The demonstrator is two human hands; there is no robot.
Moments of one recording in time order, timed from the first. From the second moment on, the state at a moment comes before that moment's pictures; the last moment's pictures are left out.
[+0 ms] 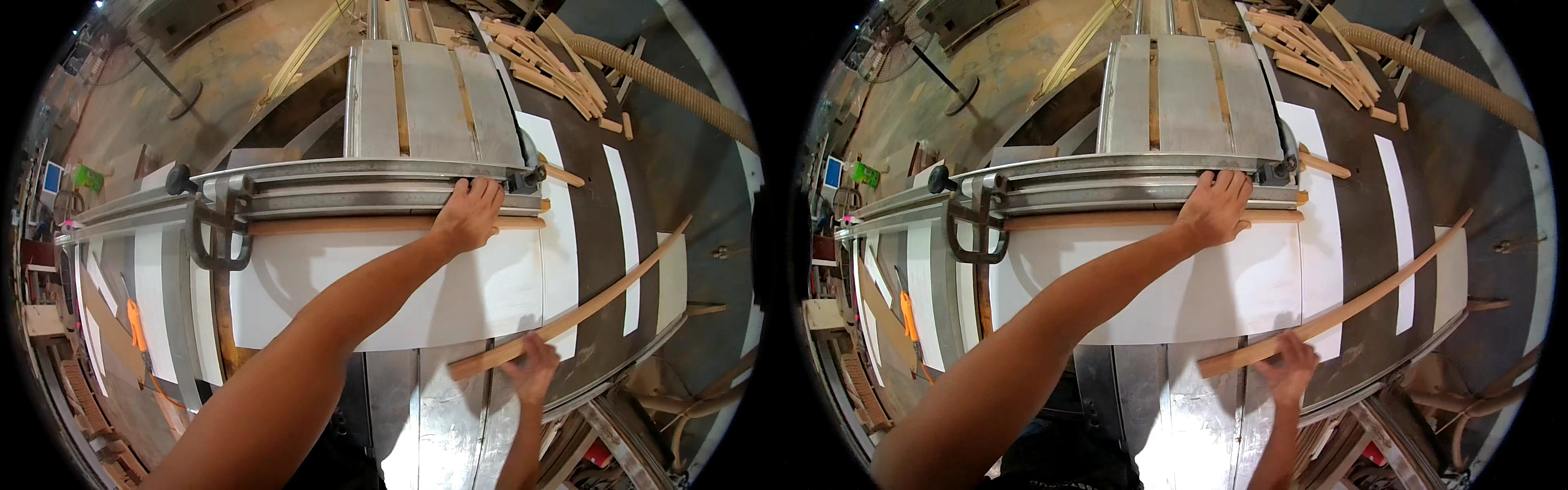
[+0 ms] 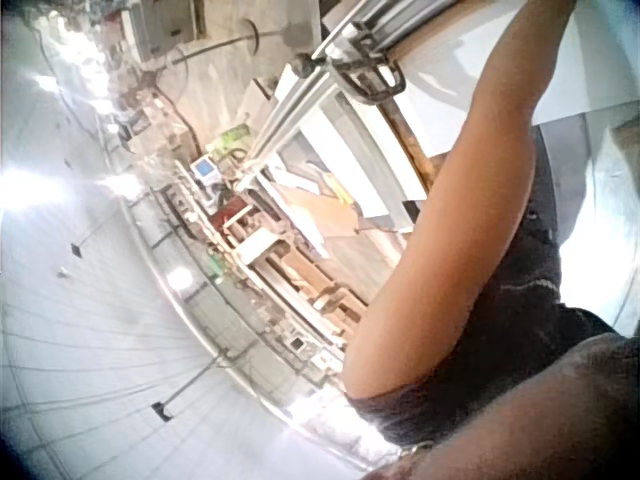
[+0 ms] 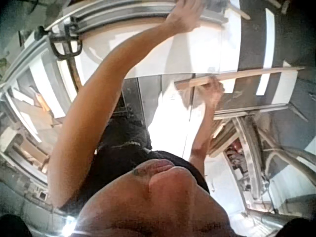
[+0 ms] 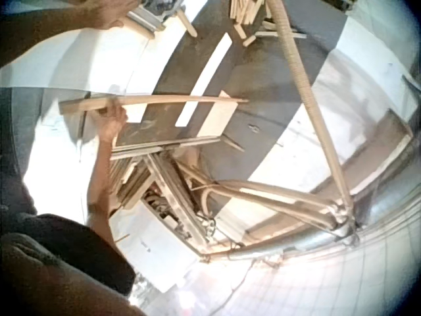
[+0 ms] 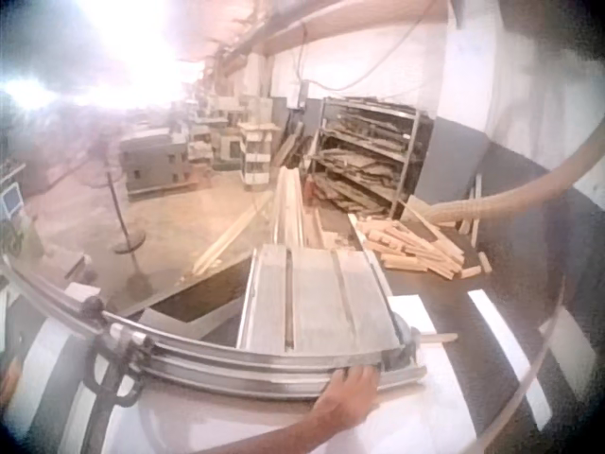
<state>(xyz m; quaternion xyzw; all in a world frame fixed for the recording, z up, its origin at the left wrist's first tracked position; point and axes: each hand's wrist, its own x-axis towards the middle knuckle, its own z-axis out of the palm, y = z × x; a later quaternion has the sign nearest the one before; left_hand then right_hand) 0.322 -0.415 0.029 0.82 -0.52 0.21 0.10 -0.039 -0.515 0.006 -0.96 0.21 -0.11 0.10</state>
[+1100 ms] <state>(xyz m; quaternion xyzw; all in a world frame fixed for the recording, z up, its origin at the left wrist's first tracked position) 0.218 -0.142 0.005 0.86 -0.47 -0.03 0.20 -0.107 -0.245 0.009 -0.94 0.27 -0.07 0.21</state>
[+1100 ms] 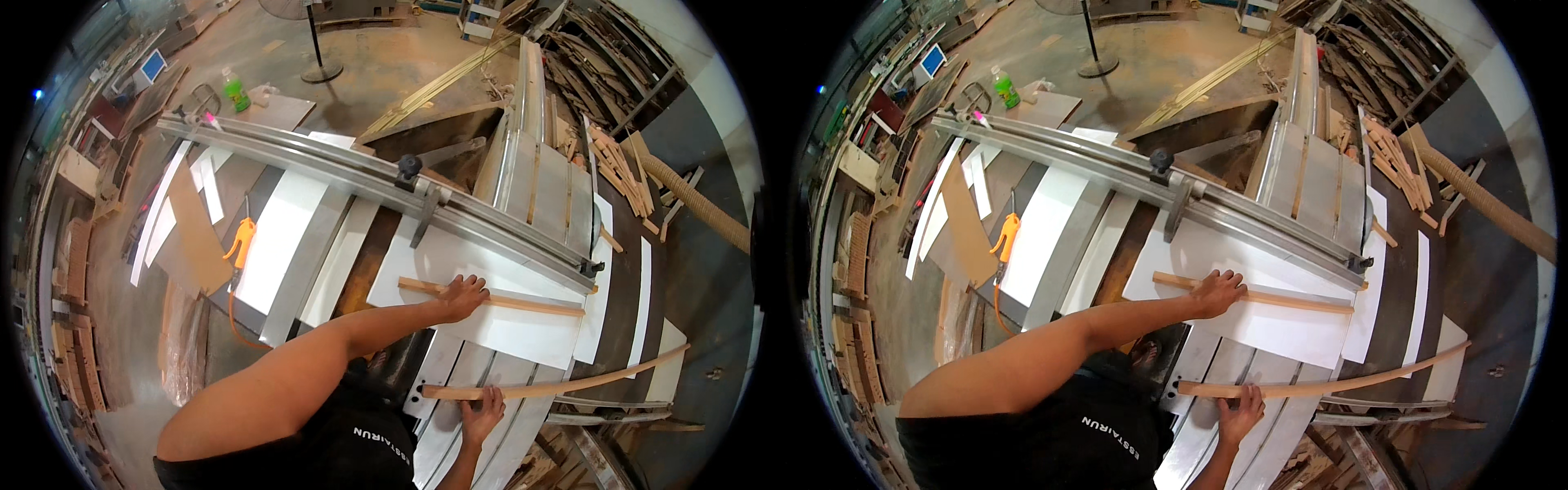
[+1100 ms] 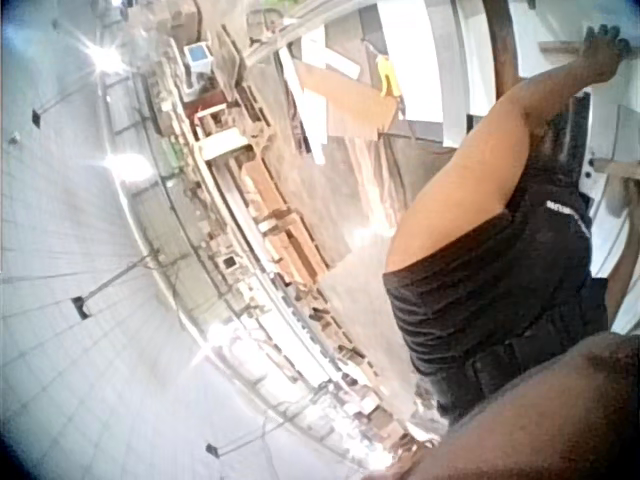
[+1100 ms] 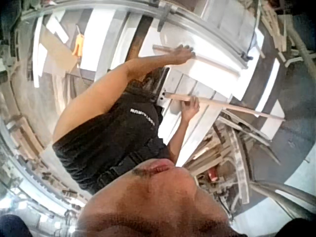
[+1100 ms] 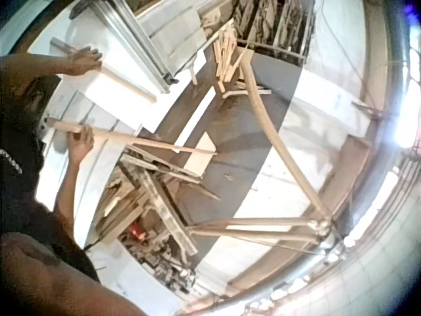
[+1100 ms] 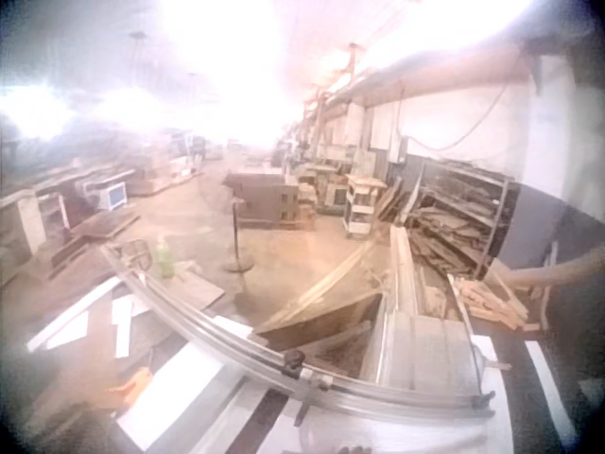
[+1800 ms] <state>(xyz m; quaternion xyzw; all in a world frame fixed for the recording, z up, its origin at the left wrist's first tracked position) 0.160 0.003 0.059 0.82 -0.39 -0.15 0.39 -0.078 -0.211 0.067 -0.95 0.22 -0.16 0.16</state>
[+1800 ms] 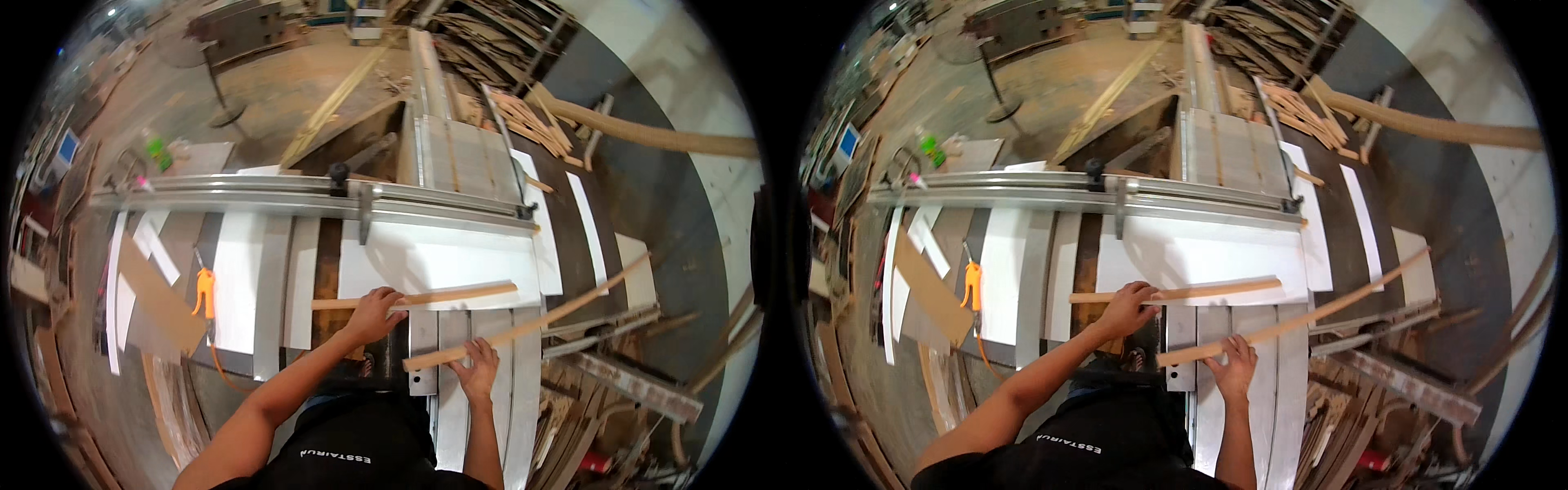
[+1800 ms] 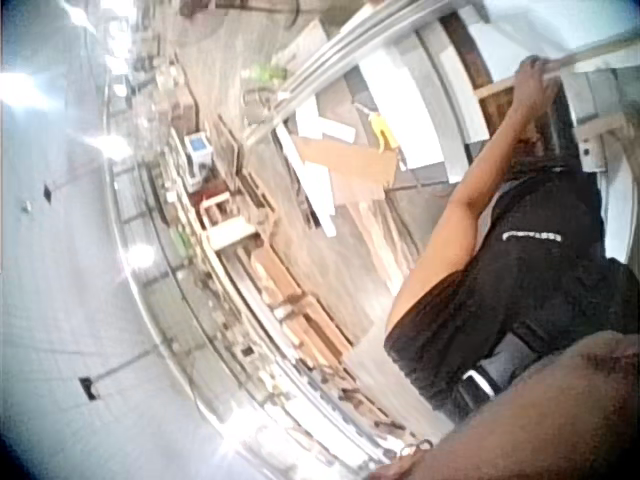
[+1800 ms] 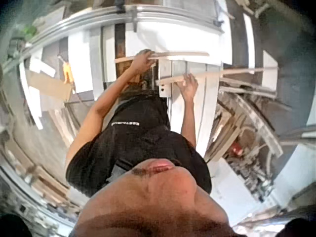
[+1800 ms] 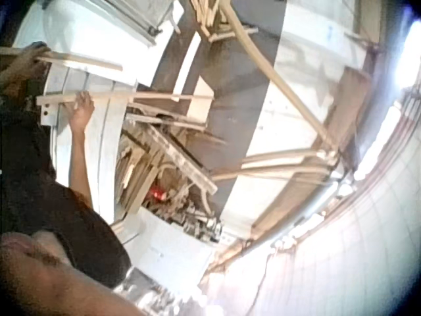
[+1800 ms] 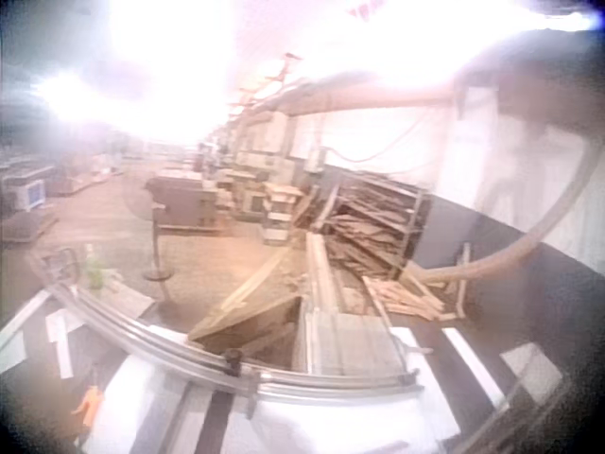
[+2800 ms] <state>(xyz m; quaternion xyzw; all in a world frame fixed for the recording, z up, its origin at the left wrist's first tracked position) 0.243 -0.052 0.038 0.76 -0.01 -0.28 0.59 0.096 -0.315 0.045 -0.92 0.30 -0.18 0.16</state>
